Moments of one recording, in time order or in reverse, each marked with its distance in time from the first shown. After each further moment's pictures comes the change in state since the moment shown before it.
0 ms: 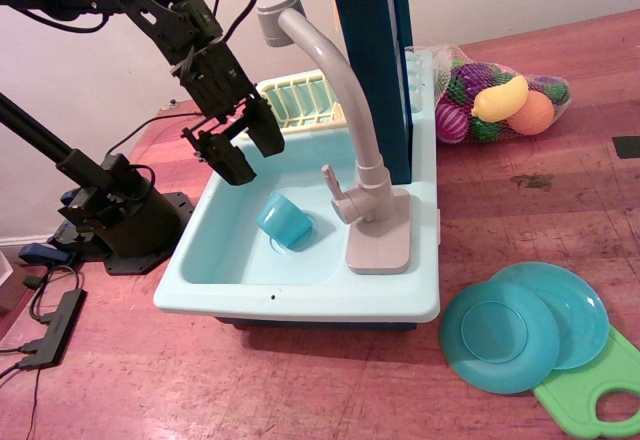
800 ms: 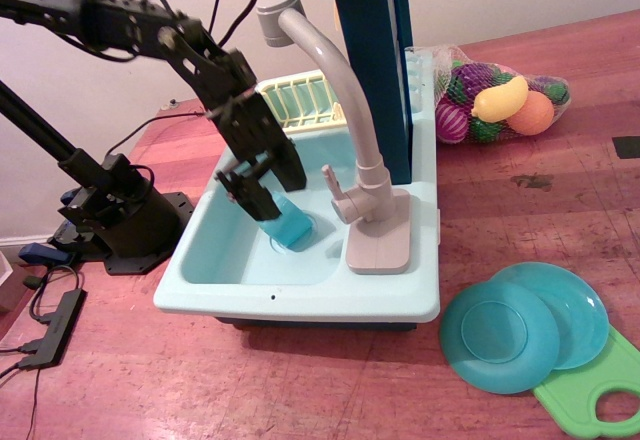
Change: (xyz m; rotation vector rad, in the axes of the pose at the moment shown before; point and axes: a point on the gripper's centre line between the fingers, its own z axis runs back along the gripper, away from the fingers) arm -0.008 0.001 -0.053 -0.021 0.039 -0.012
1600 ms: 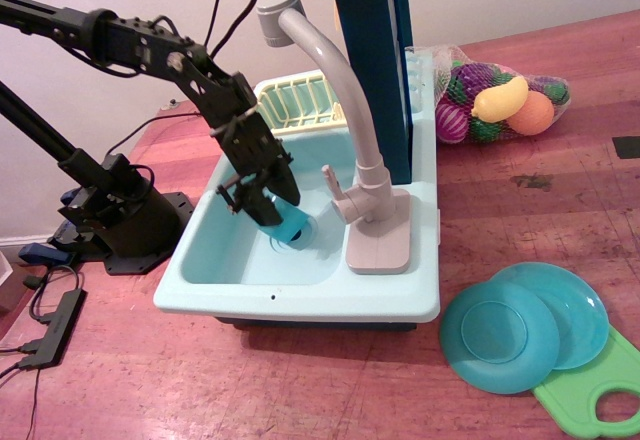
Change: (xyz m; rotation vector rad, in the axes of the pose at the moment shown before) arm -0.020 0.003 -0.005 -0.005 0.001 -0.038
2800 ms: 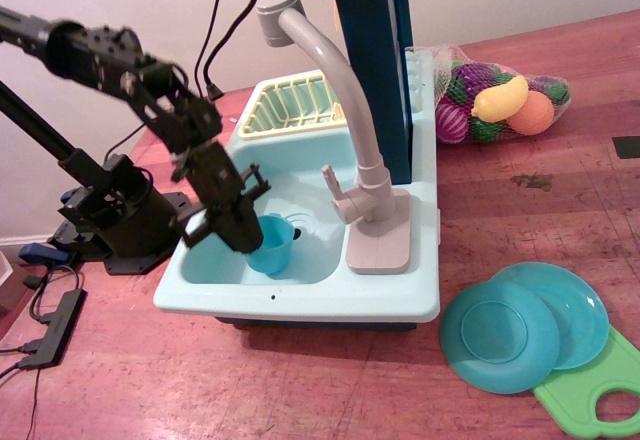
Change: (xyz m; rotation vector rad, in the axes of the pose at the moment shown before) arm -0.003 -0.058 -0.009 -0.051 0.021 -0.185
